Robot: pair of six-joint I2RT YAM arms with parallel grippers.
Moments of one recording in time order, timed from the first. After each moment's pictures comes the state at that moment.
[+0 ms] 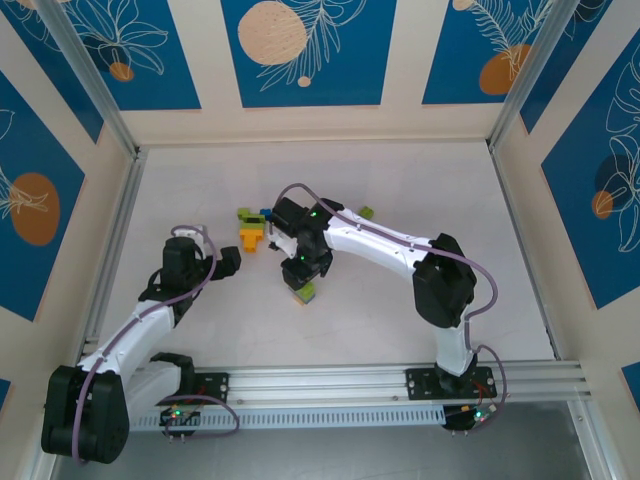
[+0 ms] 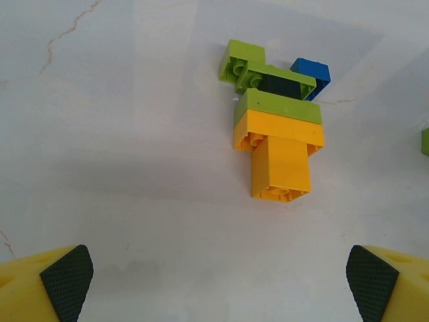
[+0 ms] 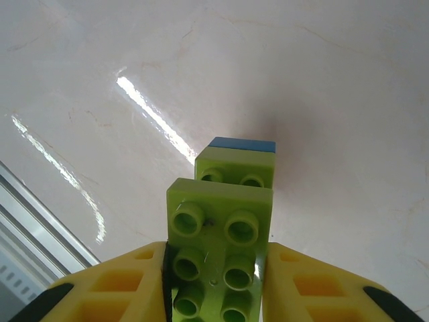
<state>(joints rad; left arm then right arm) -0.15 0.99 0.41 -0.06 0.05 -0.32 0.93 1.95 1.66 -1.14 -0.19 0.11</state>
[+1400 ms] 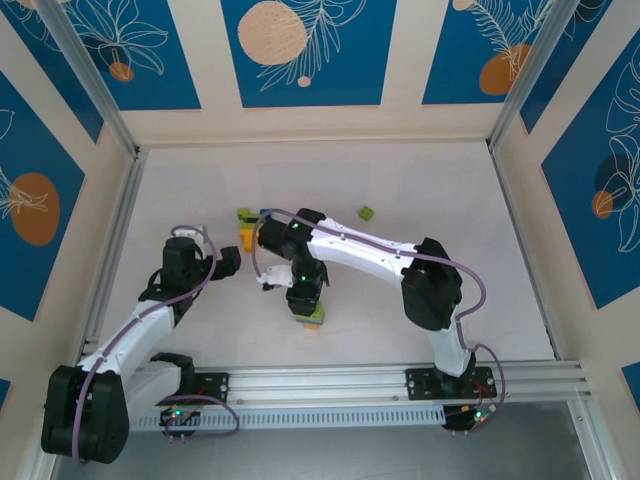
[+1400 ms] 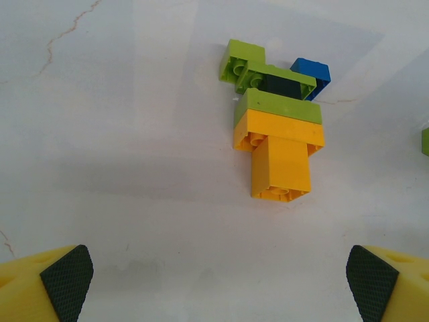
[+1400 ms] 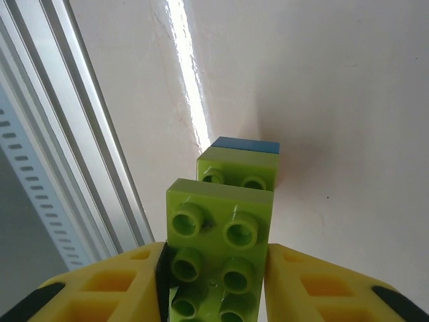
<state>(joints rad) -0.15 0.99 0.41 -0.06 0.05 -0.32 1.02 2.00 1.75 -1.41 -0.23 -0.37</state>
